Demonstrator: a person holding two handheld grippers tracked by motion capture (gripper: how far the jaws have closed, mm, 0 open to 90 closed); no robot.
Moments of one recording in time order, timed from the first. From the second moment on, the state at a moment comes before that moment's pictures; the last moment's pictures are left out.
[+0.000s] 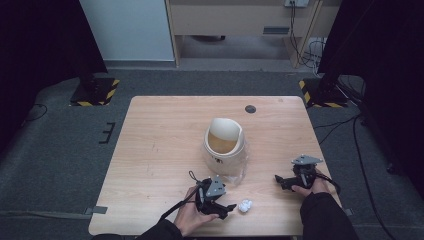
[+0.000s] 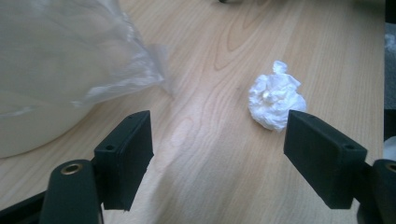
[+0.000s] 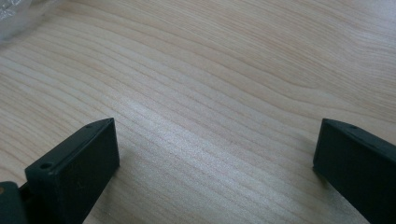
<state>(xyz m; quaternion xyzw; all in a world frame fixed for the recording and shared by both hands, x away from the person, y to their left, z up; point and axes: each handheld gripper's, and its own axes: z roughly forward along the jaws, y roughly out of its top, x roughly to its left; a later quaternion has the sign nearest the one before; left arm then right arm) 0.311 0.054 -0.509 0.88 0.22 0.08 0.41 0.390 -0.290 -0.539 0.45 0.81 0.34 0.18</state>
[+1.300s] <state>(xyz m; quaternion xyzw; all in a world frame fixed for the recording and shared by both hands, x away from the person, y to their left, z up) 0.301 0.011 -0.526 0.90 0.18 0.04 0.39 0.390 -0.290 -0.539 0.45 0.81 0.34 0.18</state>
